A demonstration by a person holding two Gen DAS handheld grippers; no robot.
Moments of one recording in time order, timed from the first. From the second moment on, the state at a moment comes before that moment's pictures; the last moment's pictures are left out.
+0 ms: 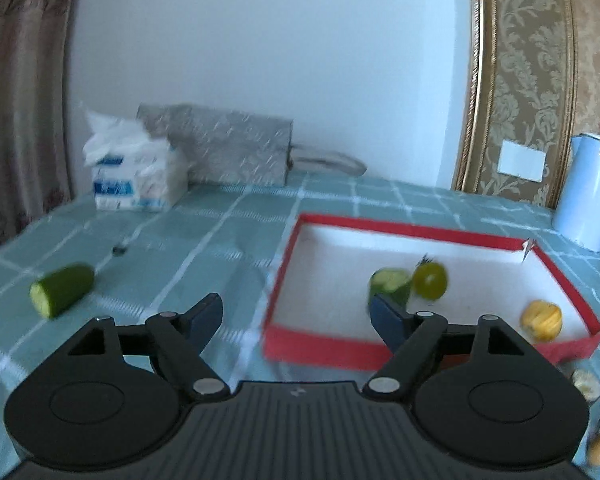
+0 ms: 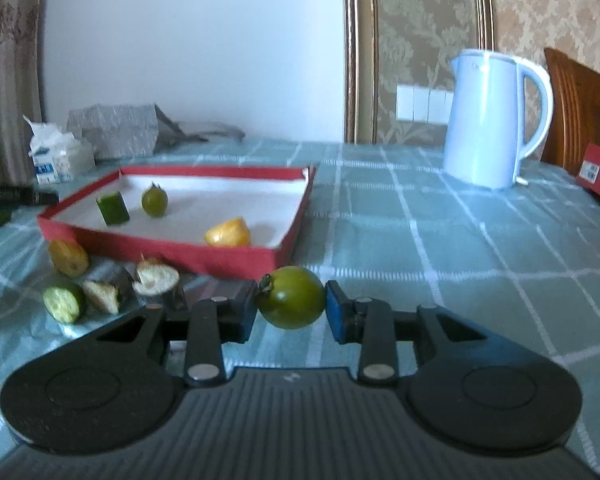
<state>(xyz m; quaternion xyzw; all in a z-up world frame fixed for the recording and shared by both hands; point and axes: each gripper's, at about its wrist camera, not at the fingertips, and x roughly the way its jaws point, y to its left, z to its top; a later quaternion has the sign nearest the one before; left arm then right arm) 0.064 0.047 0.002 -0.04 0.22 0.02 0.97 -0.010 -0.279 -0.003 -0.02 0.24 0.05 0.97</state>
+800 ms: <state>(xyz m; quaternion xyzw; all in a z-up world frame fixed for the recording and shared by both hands) 0.069 0.057 -0.008 -0.06 0.26 0.00 0.96 0.142 -0.180 0.016 -0.09 0.27 0.08 0.95</state>
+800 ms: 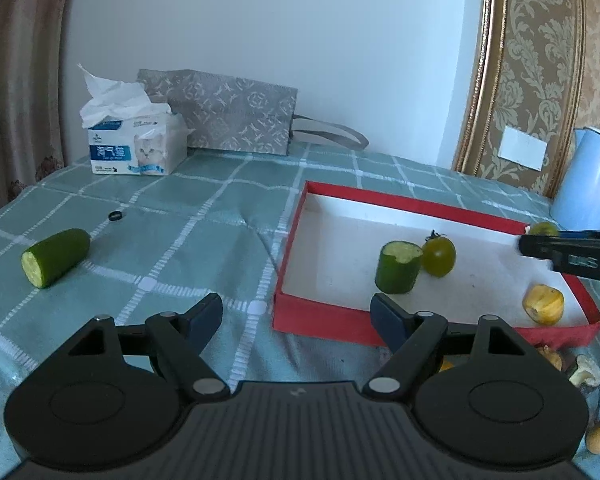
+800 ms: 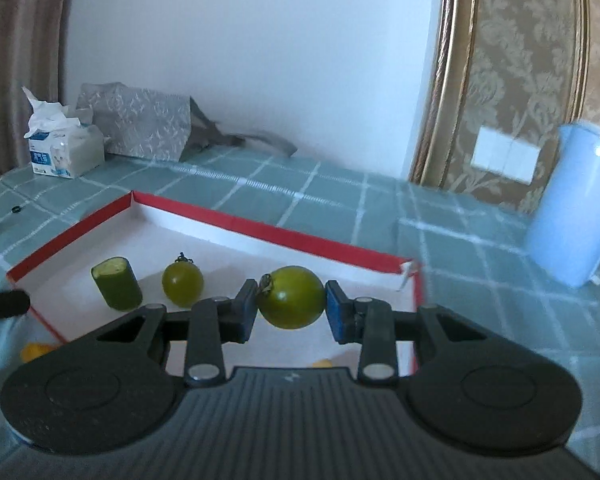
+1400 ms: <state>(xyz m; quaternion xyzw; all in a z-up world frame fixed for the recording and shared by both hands) 0.063 0.047 -0.009 -0.03 0.25 -0.01 0.97 0.096 -0.199 0.047 -0.06 0.19 0.05 0.98</state>
